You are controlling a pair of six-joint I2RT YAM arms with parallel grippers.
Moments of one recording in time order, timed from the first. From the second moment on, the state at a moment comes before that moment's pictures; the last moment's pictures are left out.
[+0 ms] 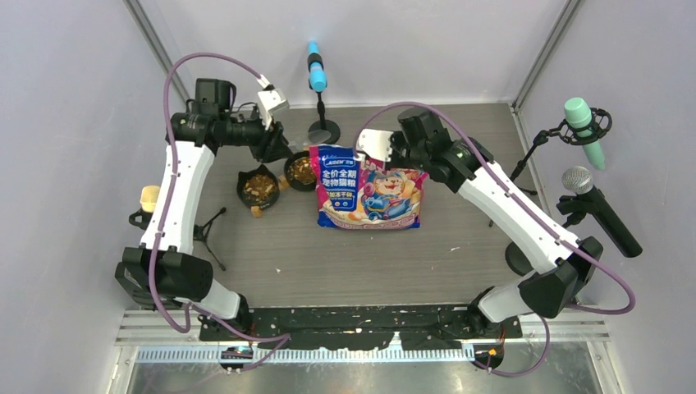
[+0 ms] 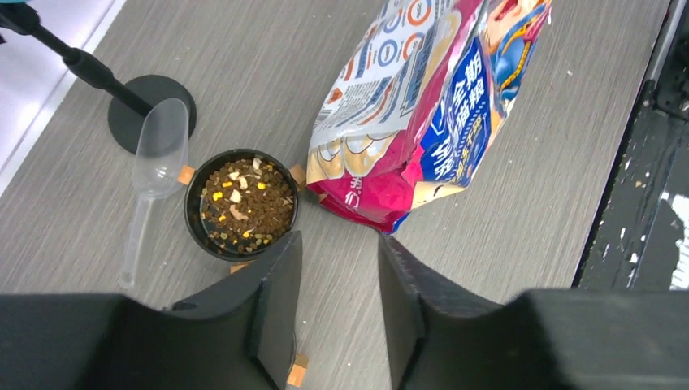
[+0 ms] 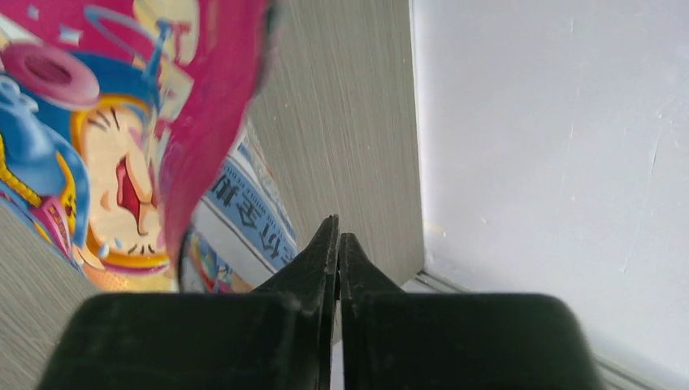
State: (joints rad) left arm -0.11 1.52 1.74 -1.06 0.83 0.68; right arm 0.65 1.43 1.55 -0.79 0.16 -0.99
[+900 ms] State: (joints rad) left arm -0.23 1.62 1.77 -0.90 0.88 0.54; right arm 0.65 1.50 1.73 -0.69 -0.32 -0.67
